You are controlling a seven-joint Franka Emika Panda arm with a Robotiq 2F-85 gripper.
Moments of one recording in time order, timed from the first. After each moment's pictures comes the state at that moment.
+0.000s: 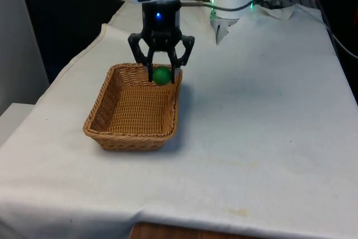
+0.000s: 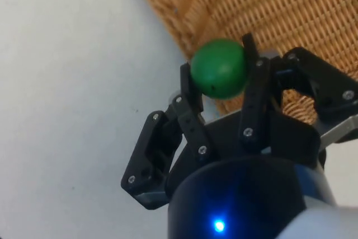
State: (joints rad) arm 0.40 0.62 -0.67 -1.80 0.53 2.38 -0.60
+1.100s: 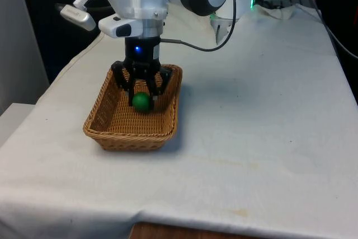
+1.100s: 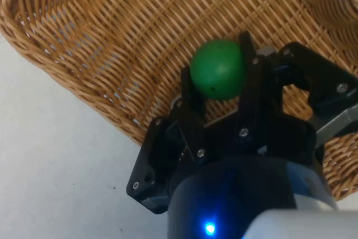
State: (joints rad) arm 0.37 0.81 -0.69 -1.78 0.76 2.52 -0.70
